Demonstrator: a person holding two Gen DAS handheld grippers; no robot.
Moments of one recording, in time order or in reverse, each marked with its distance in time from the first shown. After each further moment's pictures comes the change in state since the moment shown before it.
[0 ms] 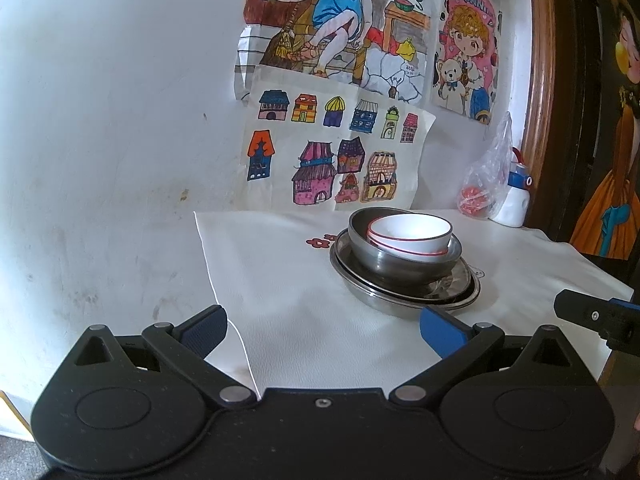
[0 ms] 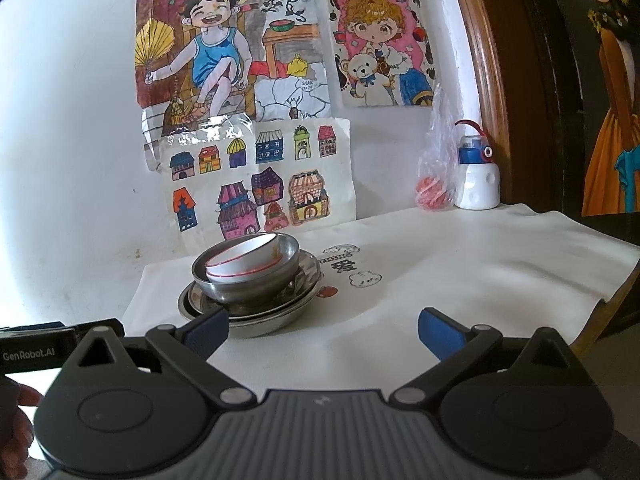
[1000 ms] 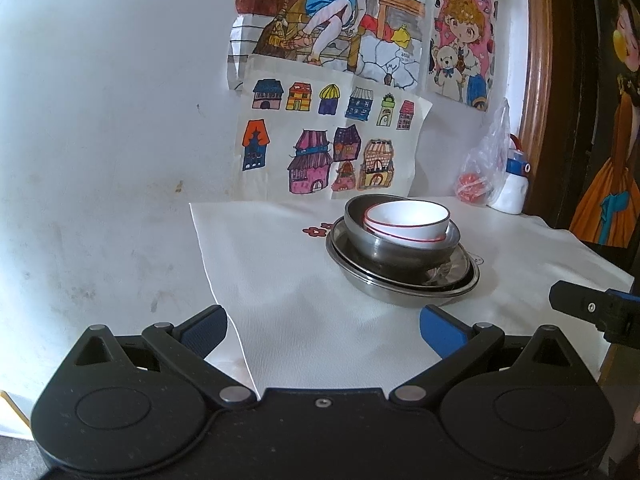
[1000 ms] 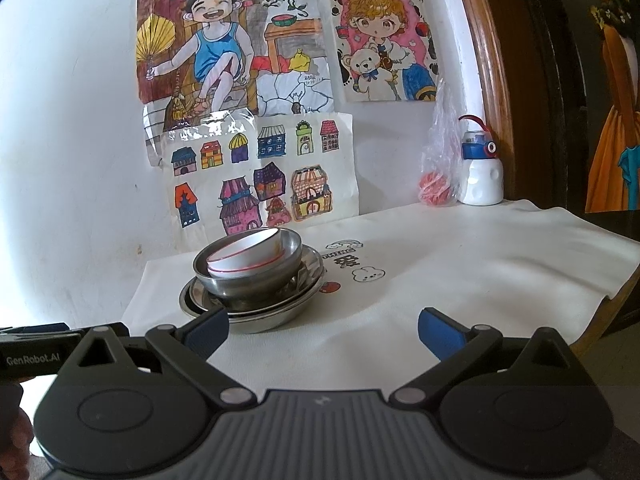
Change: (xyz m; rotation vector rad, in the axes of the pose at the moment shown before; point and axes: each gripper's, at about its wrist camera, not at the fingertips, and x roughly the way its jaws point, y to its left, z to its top) left arm 0.005 -0.003 -0.002 0.018 0.029 -0.003; right arm 0.002 0.003 -0.001 -0.001 0.013 0.006
